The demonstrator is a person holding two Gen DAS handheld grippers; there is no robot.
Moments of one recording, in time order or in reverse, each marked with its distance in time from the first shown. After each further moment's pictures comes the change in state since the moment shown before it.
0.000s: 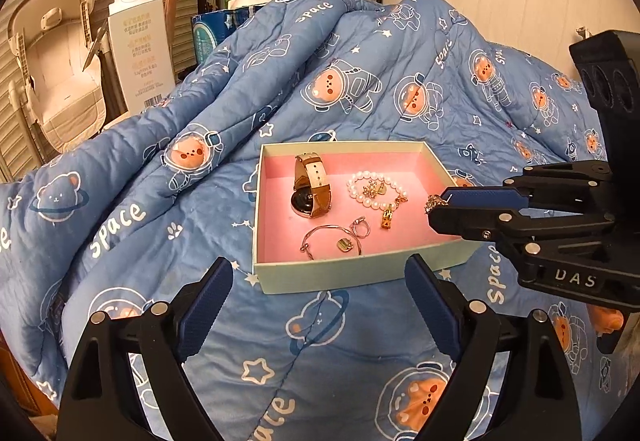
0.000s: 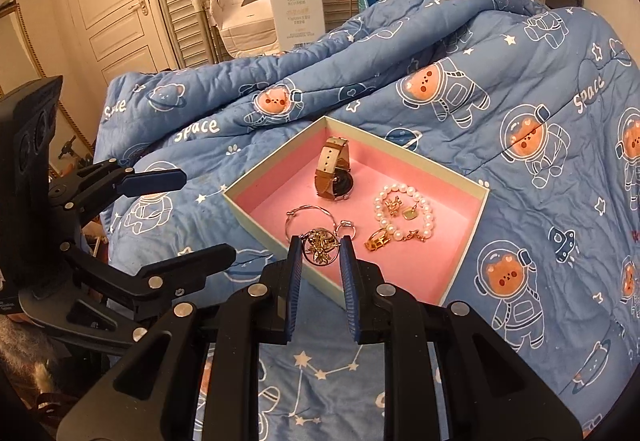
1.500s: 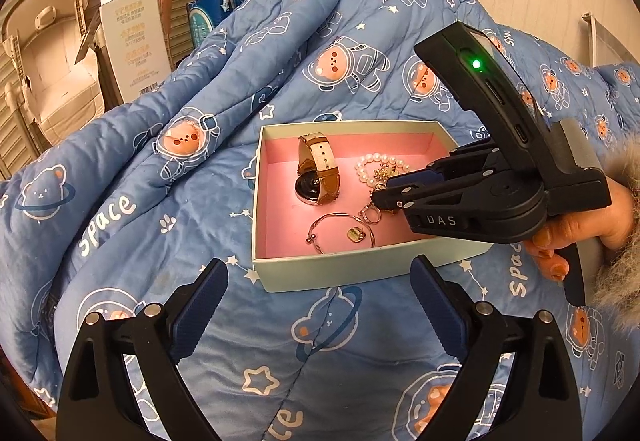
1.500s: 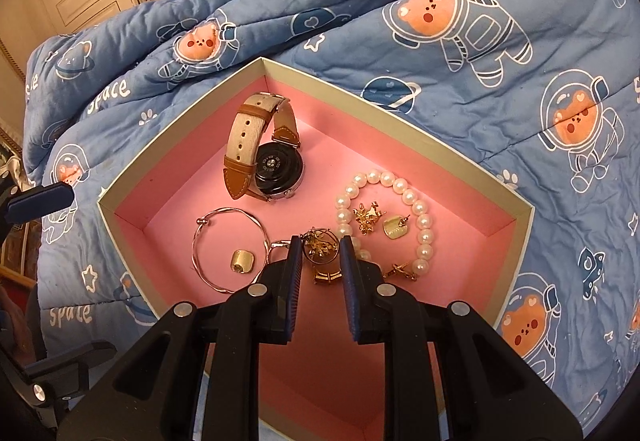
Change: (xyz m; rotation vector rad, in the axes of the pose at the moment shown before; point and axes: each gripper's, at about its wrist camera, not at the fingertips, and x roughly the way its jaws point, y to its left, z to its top) left arm 0.022 0.002 -0.004 0.017 0.049 0.018; right arm 0.107 -0.034 0.025 -0.007 0.215 -0.062
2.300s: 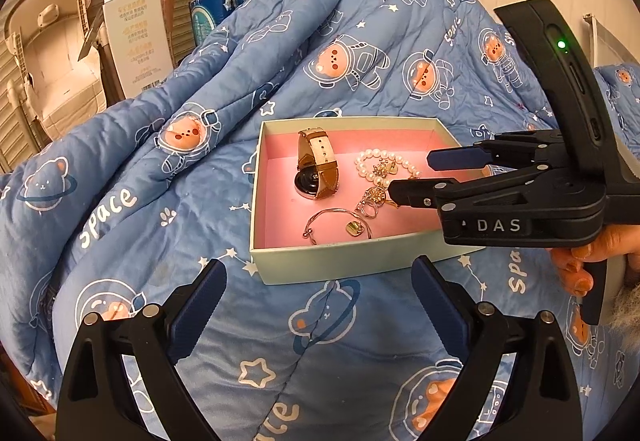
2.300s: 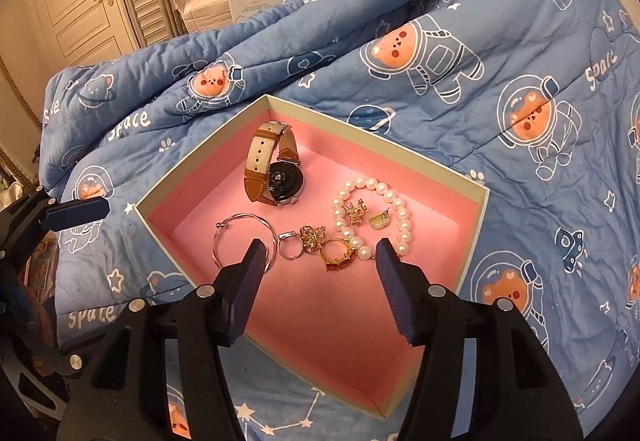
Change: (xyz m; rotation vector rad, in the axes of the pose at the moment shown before) left arm -0.003 -0.002 -0.006 -0.006 -0.004 0.007; right arm -0.050 0.000 -0.025 0.069 -0.148 -0.013
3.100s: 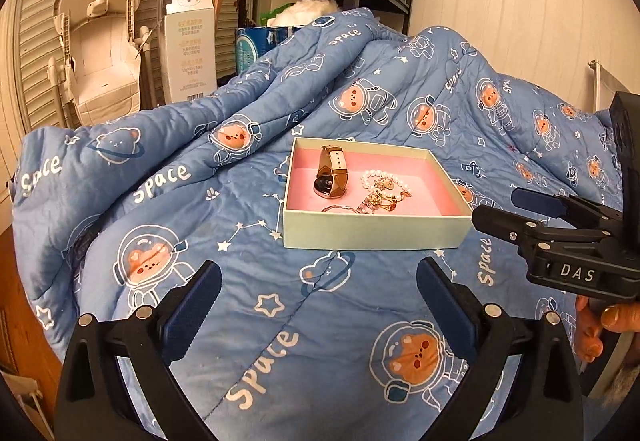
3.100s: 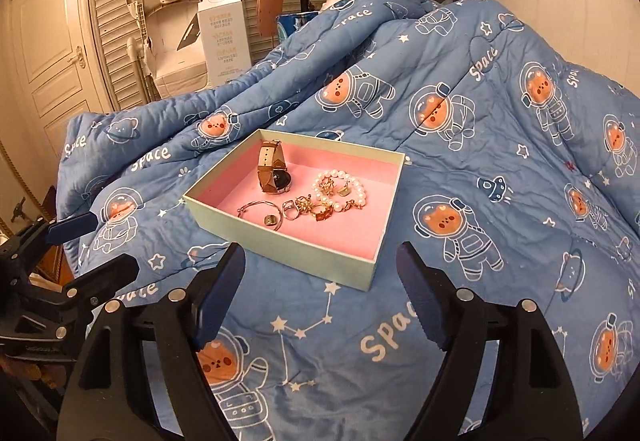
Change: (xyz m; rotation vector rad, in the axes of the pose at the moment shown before) left arm -0.075 0.001 -0.048 -0.121 -0.156 0.033; right arm -0.101 0.031 -0.081 0.141 -0.228 -0.140
